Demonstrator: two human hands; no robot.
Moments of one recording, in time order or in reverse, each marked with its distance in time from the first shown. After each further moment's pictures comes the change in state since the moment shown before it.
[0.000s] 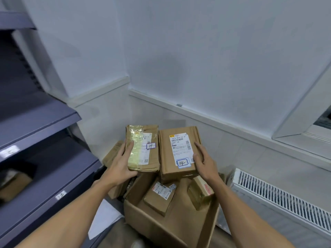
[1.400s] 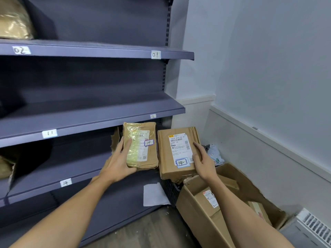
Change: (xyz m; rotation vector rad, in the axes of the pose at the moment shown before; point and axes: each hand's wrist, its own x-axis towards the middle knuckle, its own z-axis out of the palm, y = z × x) left_hand -0.360 0.002 -0.180 0.234 0.315 -0.478; right_hand -0.180 -0.182 0.149 -0.005 -0.309 -0.418
